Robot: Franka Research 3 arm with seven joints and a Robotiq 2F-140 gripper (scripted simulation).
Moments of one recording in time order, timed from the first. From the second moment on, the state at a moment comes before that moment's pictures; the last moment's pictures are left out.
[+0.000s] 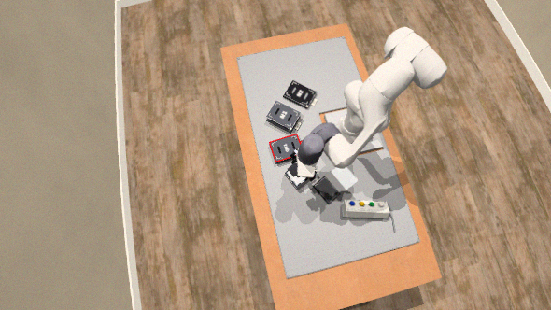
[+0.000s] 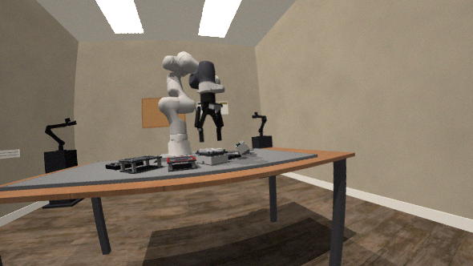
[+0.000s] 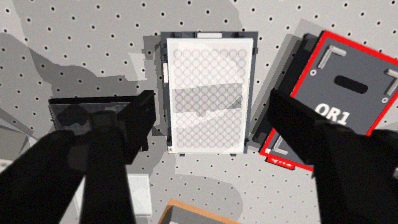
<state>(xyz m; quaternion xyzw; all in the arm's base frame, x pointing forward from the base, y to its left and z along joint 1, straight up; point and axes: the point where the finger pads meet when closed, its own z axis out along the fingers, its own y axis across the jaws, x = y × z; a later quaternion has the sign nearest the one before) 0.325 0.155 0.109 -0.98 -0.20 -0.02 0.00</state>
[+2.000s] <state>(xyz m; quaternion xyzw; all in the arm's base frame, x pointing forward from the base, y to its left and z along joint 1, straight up) 0.317 0.154 0.138 -0.98 -0.20 0.00 0.00</state>
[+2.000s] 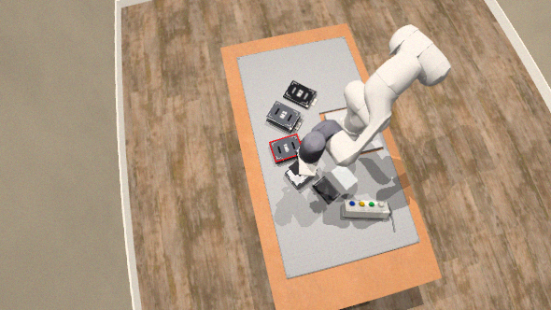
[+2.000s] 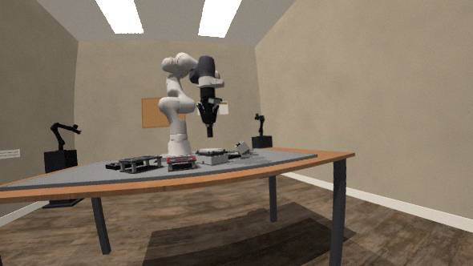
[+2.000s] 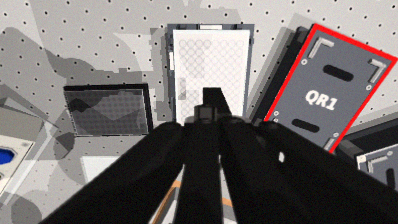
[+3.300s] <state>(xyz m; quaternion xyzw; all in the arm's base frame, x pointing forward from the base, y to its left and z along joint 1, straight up) 0.105 0.343 0.140 -0.81 -0.58 -0.01 0.00</state>
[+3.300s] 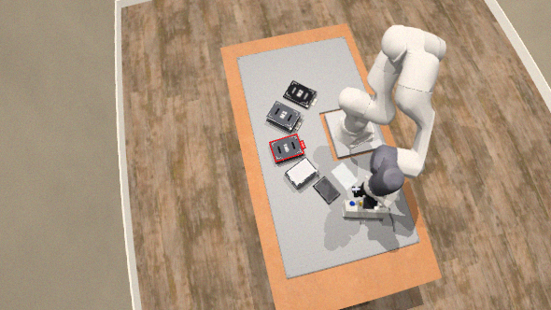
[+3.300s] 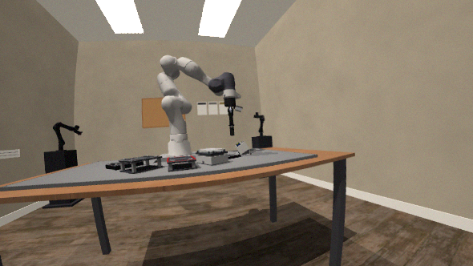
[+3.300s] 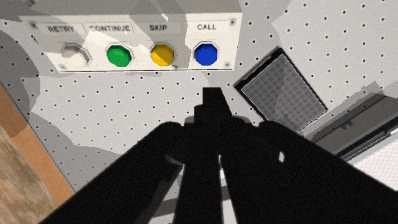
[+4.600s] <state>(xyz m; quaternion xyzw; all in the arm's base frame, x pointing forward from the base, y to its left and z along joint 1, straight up) 0.103 0.340 0.140 -0.81 -0.59 -0.01 0.00</state>
